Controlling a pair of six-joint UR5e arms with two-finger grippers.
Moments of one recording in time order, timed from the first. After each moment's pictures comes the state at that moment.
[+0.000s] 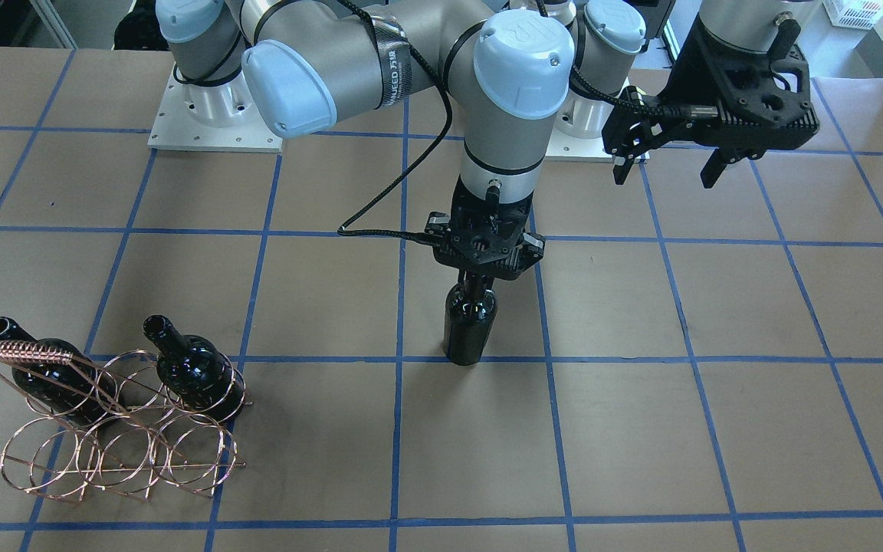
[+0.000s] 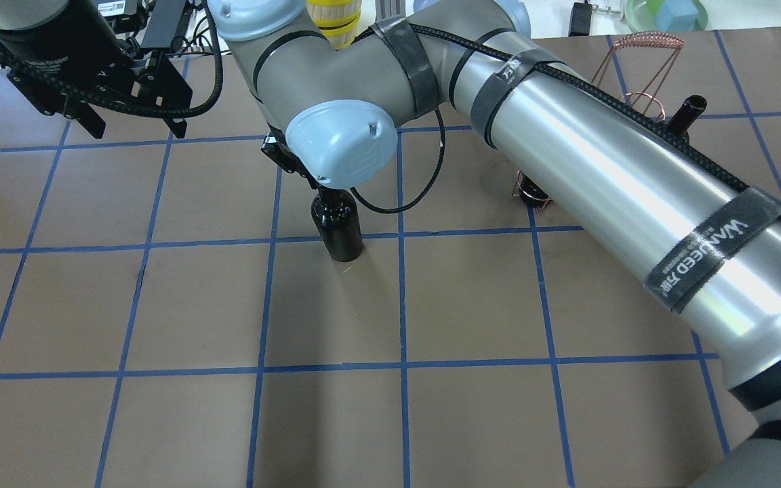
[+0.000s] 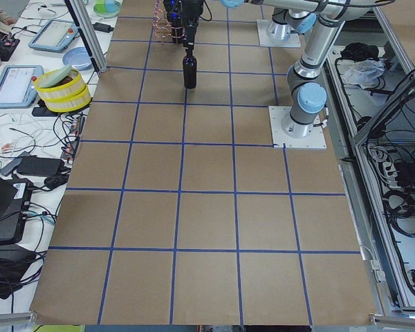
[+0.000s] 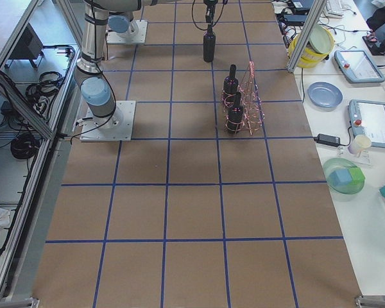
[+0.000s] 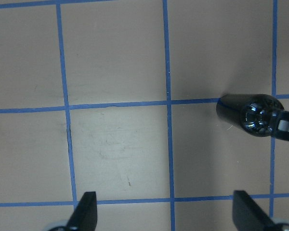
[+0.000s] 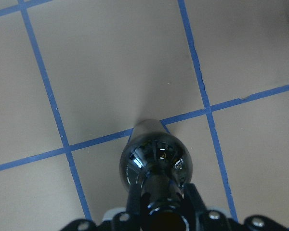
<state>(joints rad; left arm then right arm) -1.53 -1.57 -1.44 -1.66 1.60 0.08 2.12 -1.10 1.24 -1.77 -1.60 0.81</state>
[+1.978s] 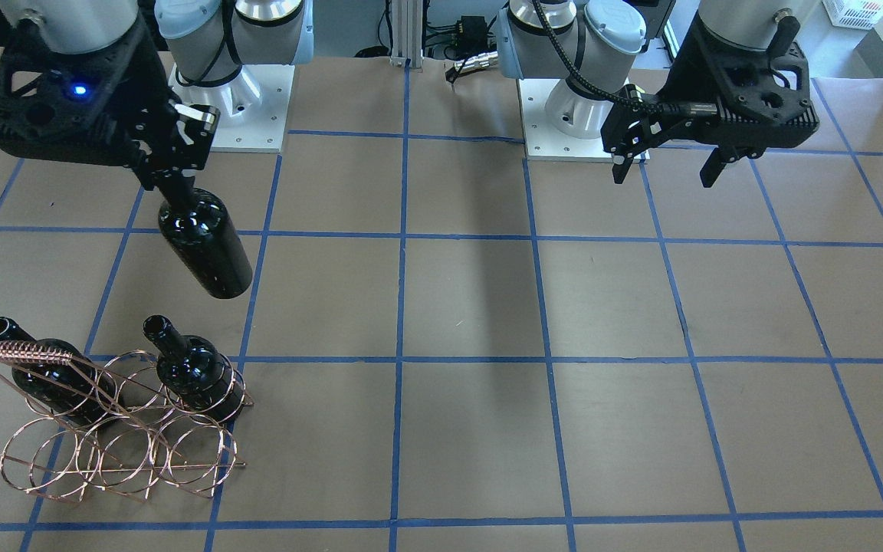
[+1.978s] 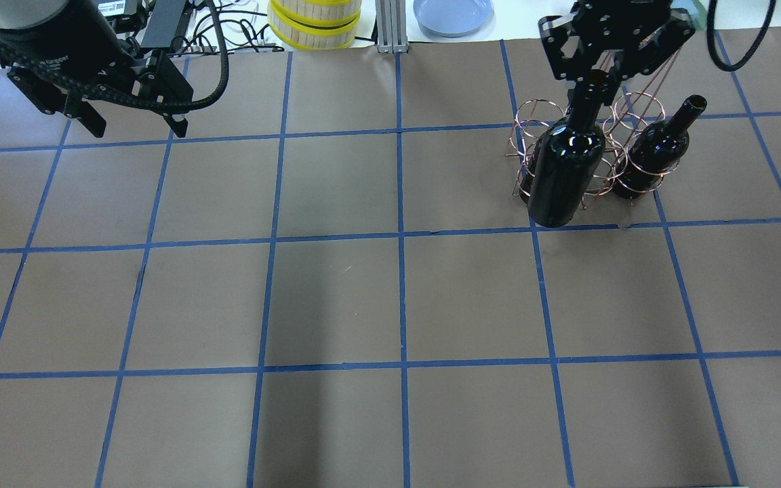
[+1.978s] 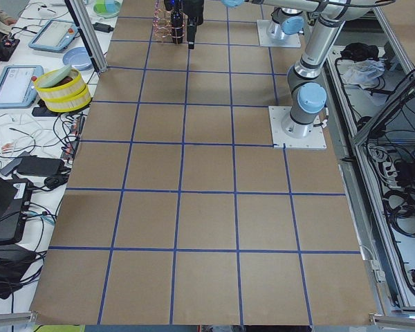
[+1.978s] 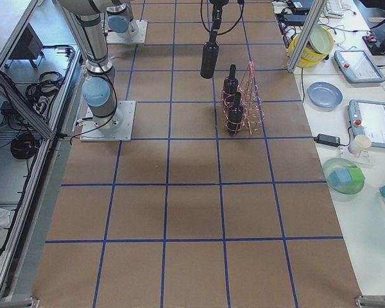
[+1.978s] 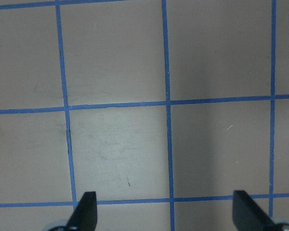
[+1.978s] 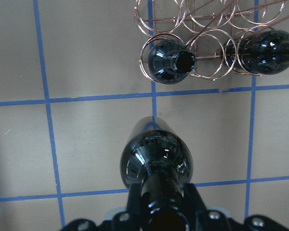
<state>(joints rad) -1.53 -1.56 -1.44 -1.66 1.60 0.08 1.61 -1.44 1.24 -1.33 -1.62 0.07</state>
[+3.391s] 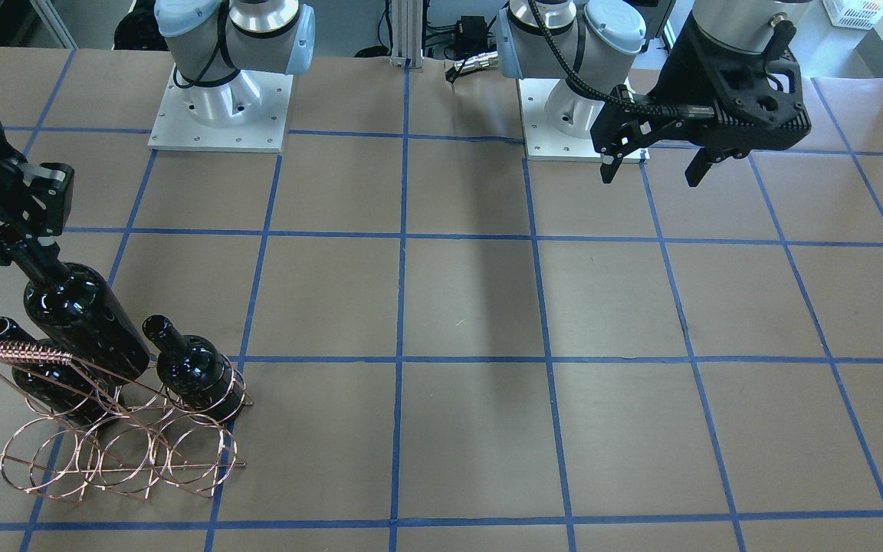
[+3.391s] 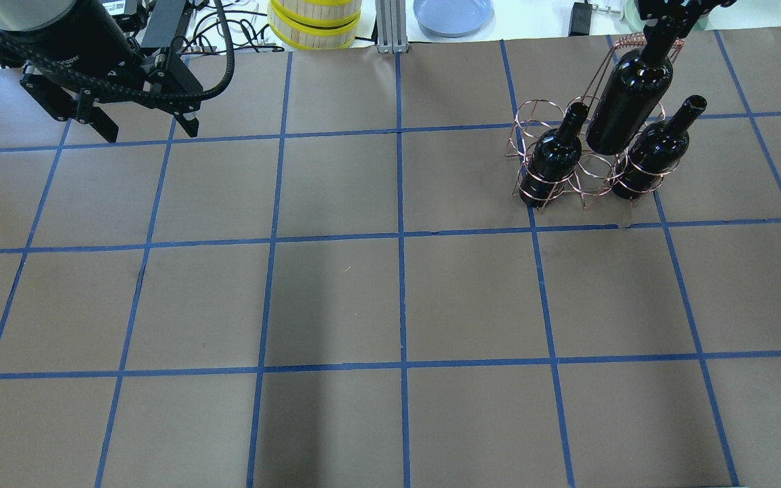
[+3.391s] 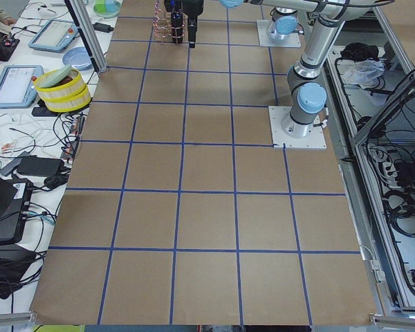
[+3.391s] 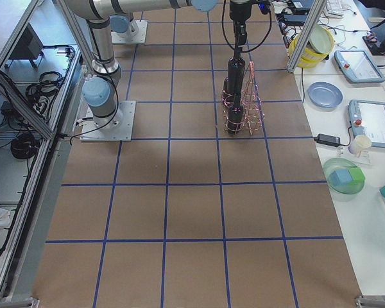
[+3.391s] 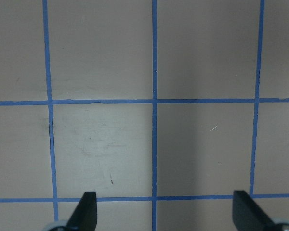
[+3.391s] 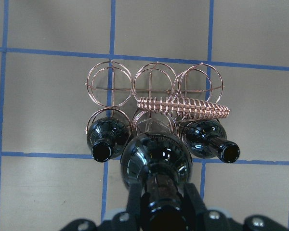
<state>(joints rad) -1.53 -1.56 -1.44 -1.67 1.57 0.04 1.46 -1.39 1.24 -1.55 -1.62 -0.20</state>
